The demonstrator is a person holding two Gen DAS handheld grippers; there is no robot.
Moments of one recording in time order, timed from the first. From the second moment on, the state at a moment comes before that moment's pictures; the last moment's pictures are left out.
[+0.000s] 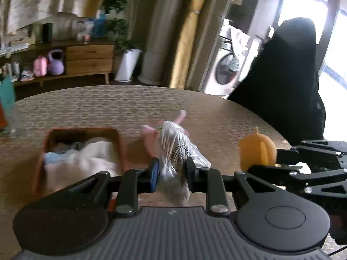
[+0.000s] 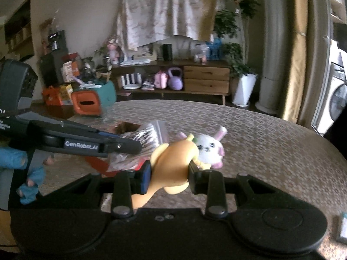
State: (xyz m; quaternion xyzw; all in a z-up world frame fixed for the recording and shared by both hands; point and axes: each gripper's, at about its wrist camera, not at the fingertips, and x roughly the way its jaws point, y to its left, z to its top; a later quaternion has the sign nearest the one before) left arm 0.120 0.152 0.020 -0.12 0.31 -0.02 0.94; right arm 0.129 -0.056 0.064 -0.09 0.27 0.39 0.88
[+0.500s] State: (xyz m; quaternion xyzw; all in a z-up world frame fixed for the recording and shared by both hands) left arm 0.100 0.256 0.009 -0.13 0.31 0.06 0.94; right arm 0.139 0.031 0.061 -0.12 0.27 0.43 0.85
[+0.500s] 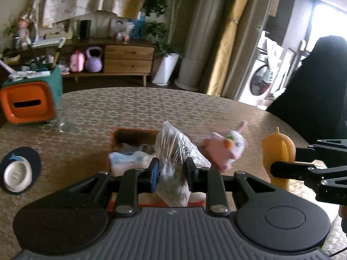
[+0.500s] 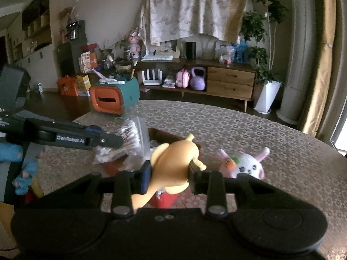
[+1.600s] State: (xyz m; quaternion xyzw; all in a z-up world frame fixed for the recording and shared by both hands) left arm 0.212 0.308 -0.081 -0.15 0.38 0.10 0.91; right arm 0.214 0.150 -0.040 -0.20 0.33 0.44 0.81
